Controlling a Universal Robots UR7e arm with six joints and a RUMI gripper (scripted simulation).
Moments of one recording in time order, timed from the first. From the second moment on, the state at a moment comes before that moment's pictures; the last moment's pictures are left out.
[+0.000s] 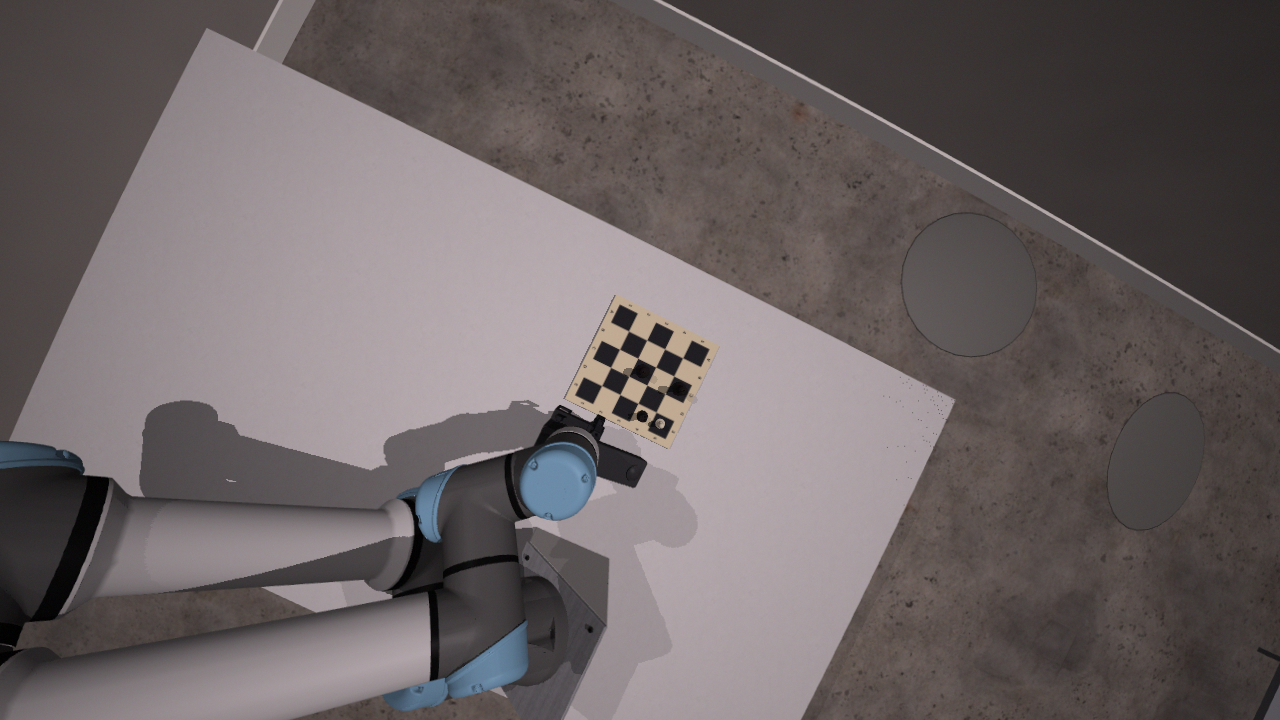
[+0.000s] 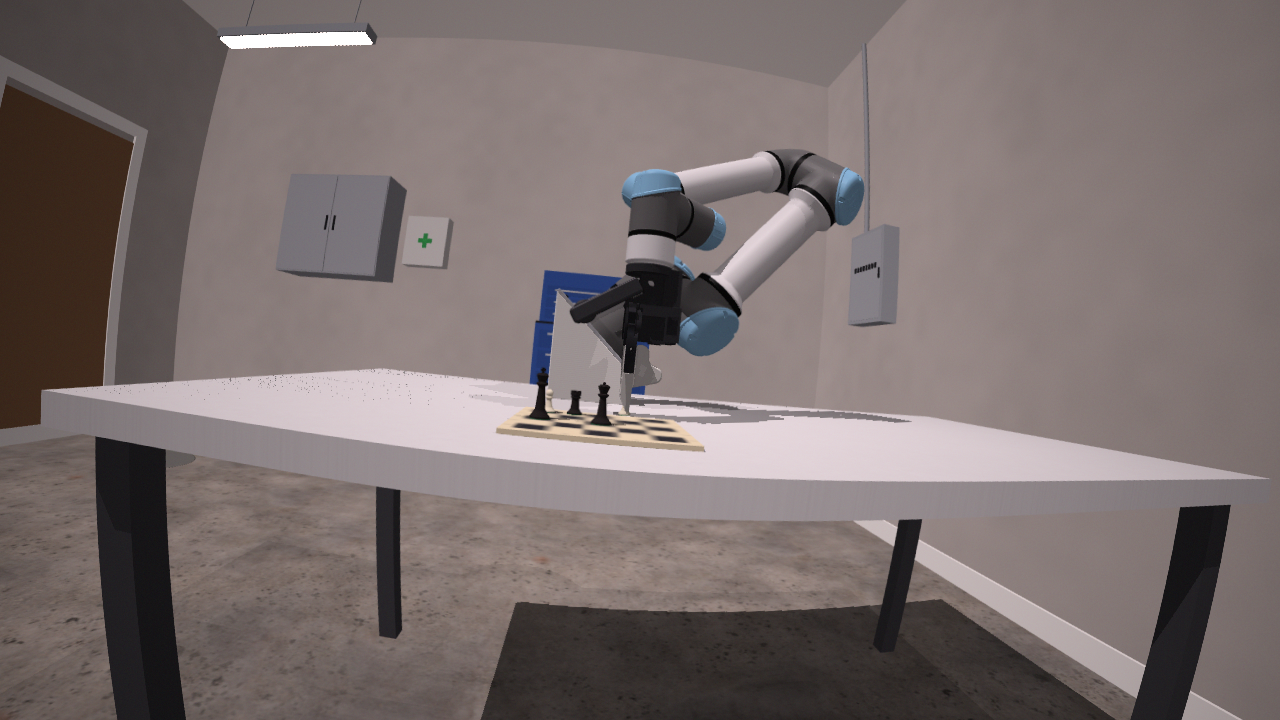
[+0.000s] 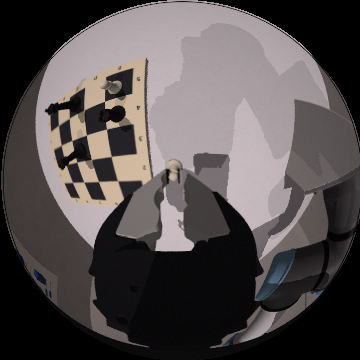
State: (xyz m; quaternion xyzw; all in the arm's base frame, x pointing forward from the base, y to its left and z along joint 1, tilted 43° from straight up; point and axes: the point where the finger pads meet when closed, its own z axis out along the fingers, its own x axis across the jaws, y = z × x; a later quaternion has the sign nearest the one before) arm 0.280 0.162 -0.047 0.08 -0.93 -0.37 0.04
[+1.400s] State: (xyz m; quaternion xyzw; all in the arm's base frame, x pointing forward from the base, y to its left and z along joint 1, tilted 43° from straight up) arm 0.279 0.165 -0.050 0.08 -0.93 -0.37 0.04
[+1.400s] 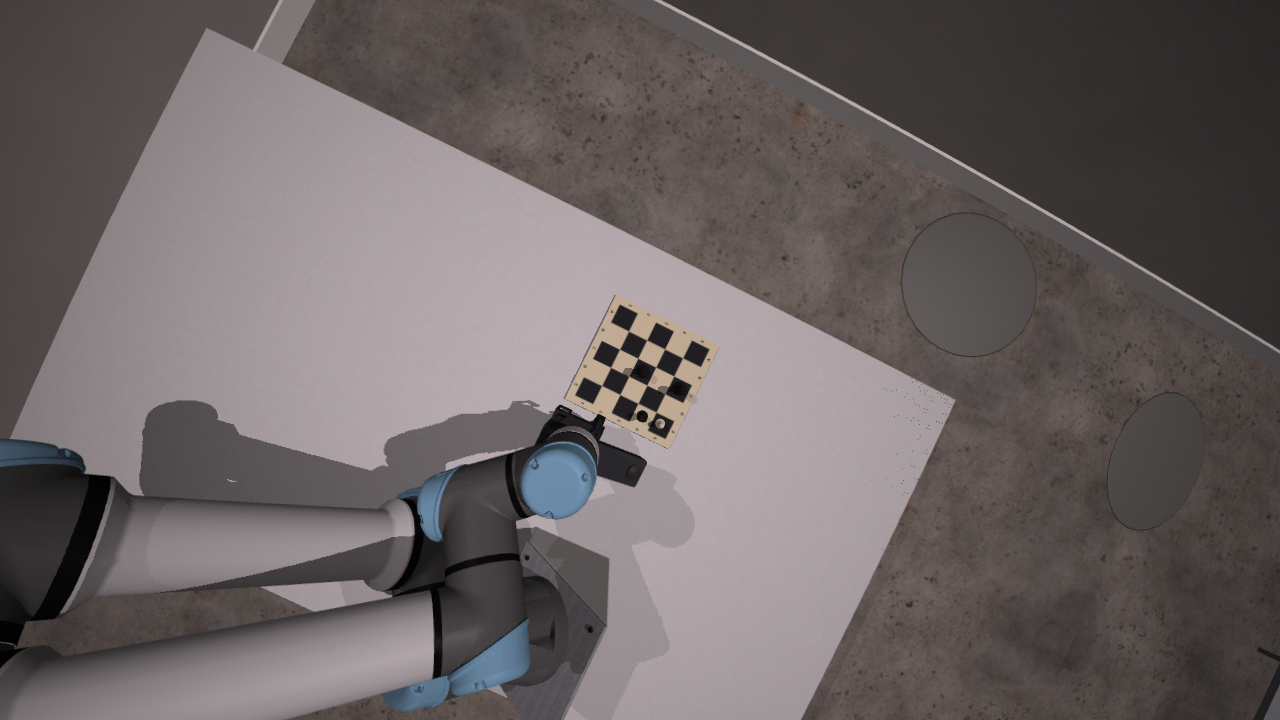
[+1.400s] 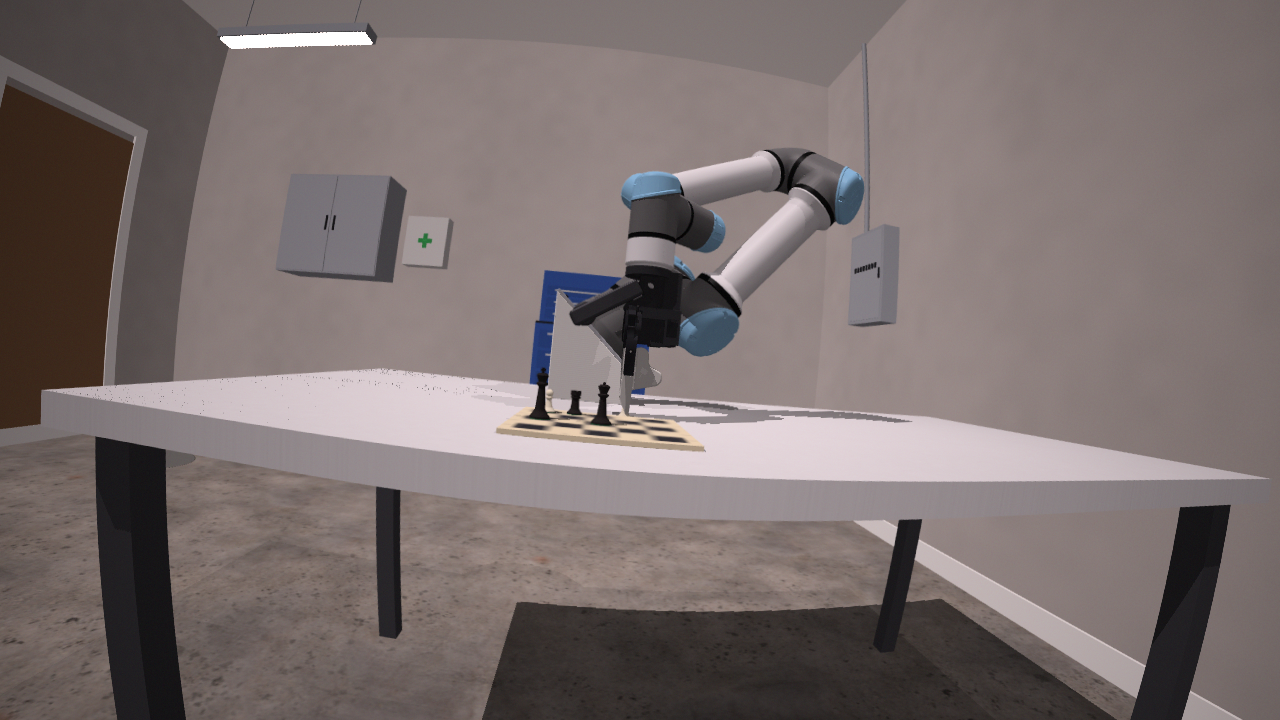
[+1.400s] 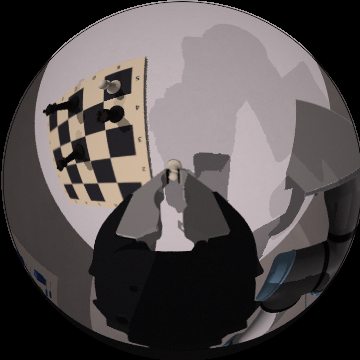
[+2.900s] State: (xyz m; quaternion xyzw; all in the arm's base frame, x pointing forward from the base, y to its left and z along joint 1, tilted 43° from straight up) arm 0.279 0.165 -0.051 0.08 -0.93 -0.37 0.04
